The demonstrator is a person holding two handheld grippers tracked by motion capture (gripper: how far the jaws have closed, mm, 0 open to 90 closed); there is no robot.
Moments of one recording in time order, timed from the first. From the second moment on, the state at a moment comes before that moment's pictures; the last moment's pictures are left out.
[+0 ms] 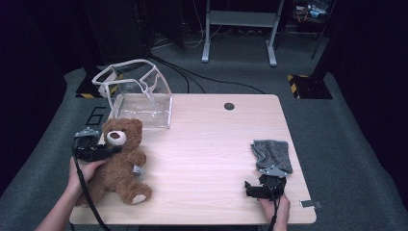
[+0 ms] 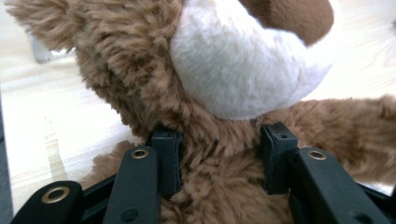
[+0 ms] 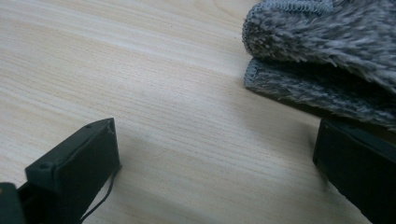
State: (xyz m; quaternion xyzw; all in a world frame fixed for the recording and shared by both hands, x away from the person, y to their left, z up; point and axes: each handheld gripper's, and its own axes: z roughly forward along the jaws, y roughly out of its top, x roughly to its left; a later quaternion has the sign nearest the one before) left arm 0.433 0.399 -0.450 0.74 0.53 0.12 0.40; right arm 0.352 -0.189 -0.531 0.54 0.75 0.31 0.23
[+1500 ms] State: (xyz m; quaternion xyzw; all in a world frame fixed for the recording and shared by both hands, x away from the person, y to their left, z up) left arm 0.423 0.385 -0.414 0.75 0.52 0.14 0.38; right arm 0.353 -0.189 -0.530 0.54 0.75 0.31 0.23
